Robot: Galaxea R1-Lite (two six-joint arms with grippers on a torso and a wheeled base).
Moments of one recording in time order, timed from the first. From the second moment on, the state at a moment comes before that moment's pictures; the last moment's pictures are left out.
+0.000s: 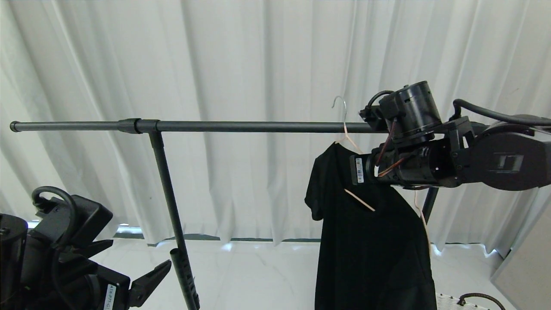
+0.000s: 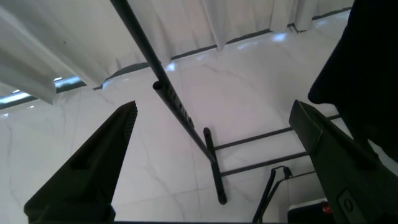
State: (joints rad) left arm -0.49 1.08 -0.46 -0.02 0.28 0.05; right arm 0.72 1.81 -1.41 0.19 -0.33 0.34
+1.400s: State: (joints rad) left arm -0.48 1.04 -0.43 -0.02 0.30 0.05; right arm 0.75 1.79 -1.40 0.24 -0.33 0.37
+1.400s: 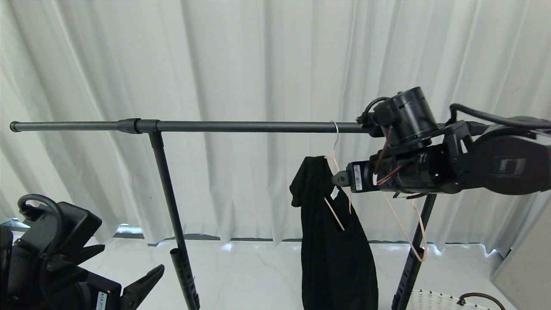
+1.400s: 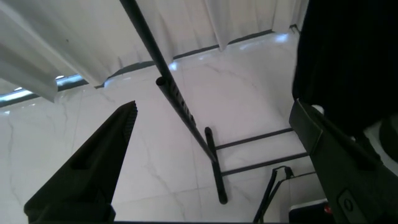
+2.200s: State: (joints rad) left arm -0.41 1.04 -0.44 -0.04 0.36 0.05; right arm 0.38 1.31 -1.21 0.61 -0.42 -0.14
